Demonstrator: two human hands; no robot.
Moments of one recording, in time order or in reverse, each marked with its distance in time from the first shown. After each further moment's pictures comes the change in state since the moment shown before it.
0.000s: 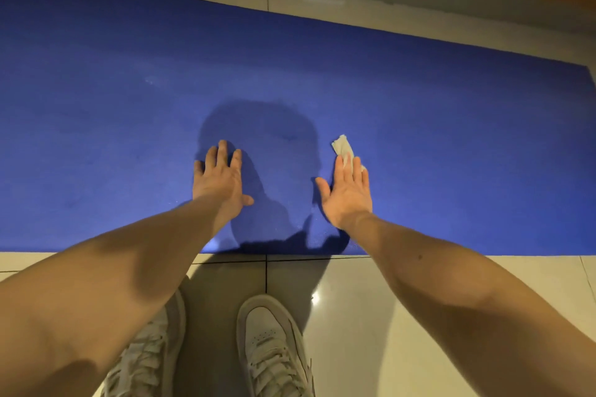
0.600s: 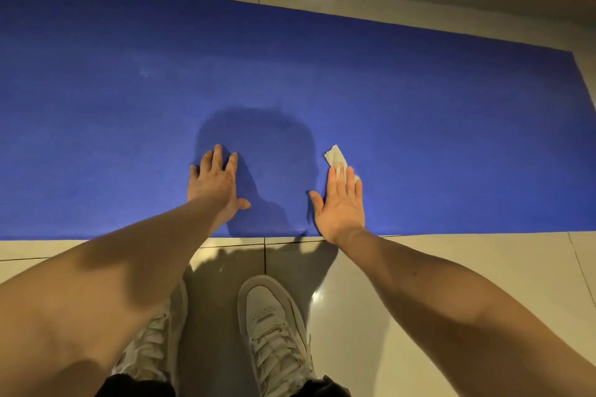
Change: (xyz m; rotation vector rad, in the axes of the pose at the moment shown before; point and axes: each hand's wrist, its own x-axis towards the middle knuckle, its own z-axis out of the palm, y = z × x) left_hand -0.029 -0.004 0.019 -0.022 -0.013 0.026; right_hand -0.058 -0.001 0.032 0.038 0.064 0.010
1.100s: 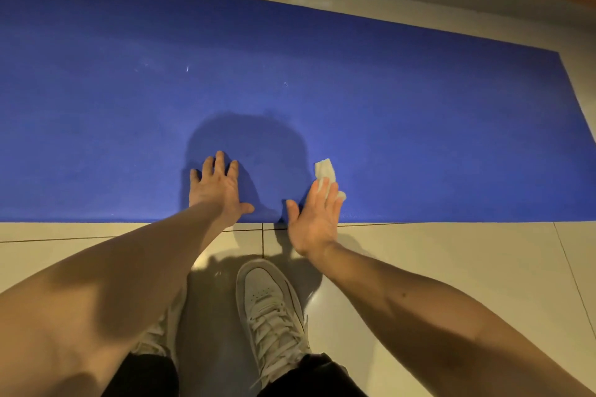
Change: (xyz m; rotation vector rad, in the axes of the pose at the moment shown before) left_hand -0.030 0.008 0.019 0.048 0.010 0.004; right_hand -0.055 -0.047 0.019 0.150 -0.033 0.086
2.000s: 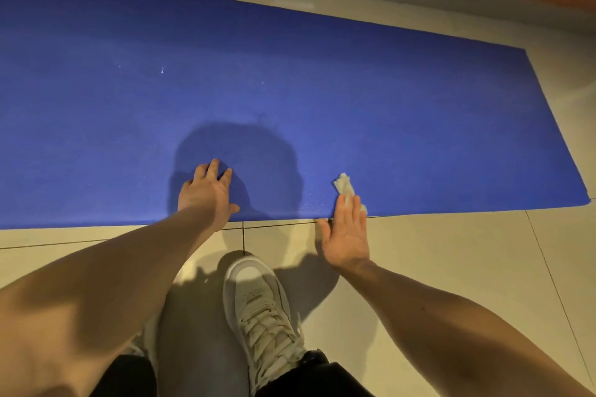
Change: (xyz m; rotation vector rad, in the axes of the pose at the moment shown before) left_hand -0.011 0.019 0.001 0.063 -0.010 0.078; right_hand -0.022 0.115 -0.008 0.045 0.117 -0.101
